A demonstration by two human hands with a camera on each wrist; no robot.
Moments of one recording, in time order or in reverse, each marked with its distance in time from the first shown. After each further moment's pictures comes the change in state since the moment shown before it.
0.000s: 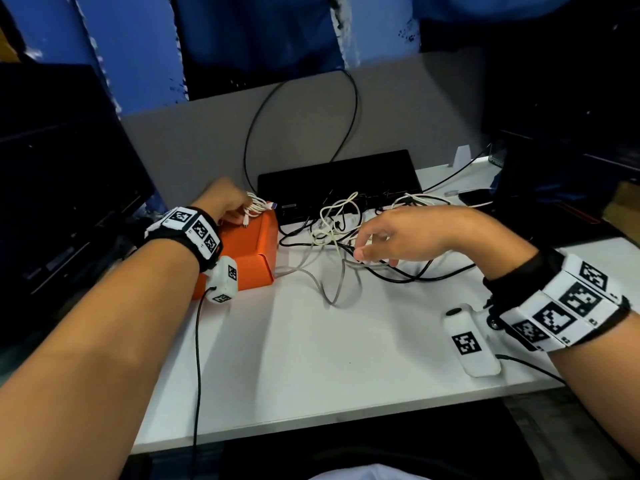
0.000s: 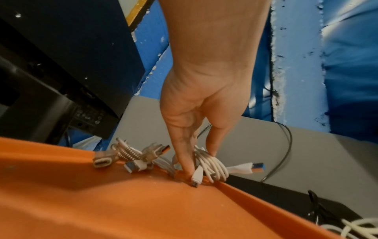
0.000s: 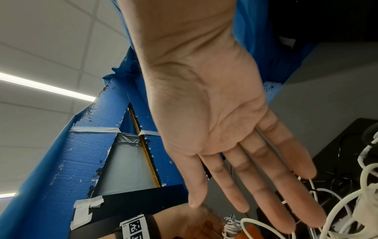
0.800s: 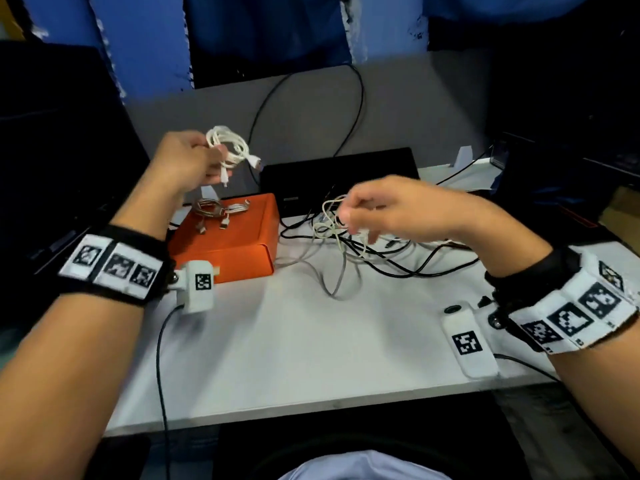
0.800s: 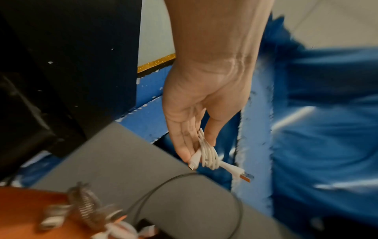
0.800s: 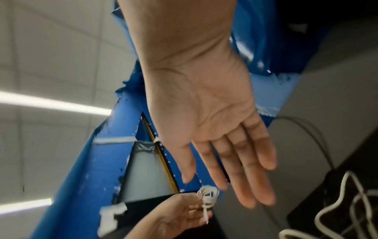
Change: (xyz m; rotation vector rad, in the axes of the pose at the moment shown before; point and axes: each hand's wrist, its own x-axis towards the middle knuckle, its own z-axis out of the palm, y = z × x) left_hand -0.111 0.004 -0.072 -0.488 0.121 0.342; right_hand -0.011 -0.020 -0.008 0.310 0.253 -0.183
